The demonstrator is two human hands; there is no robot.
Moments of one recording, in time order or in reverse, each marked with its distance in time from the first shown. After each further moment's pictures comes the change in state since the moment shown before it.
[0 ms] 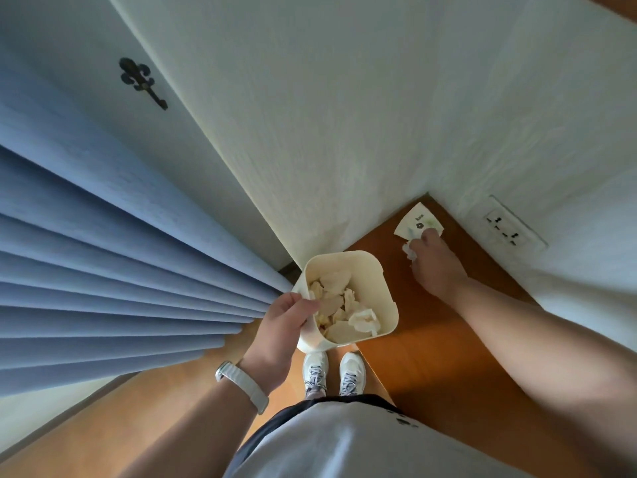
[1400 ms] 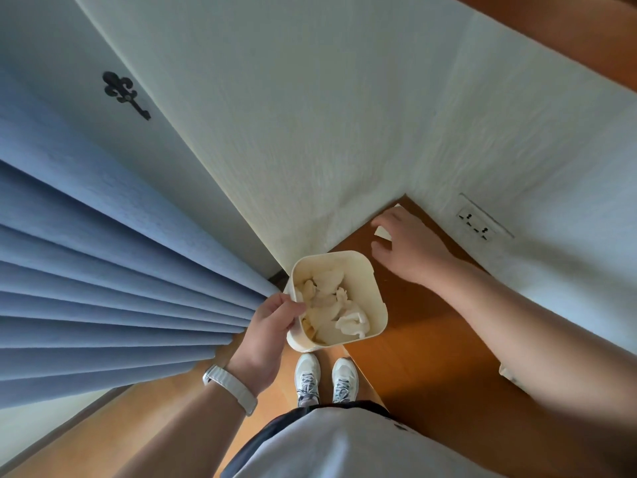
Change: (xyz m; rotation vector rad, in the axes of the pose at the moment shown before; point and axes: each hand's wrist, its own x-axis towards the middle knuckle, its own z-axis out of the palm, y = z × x) left_hand -0.008 -0.006 0.003 0.030 -0.007 0.005; right_hand -0.043 -0.062 -0.100 0.184 0.086 -0.159
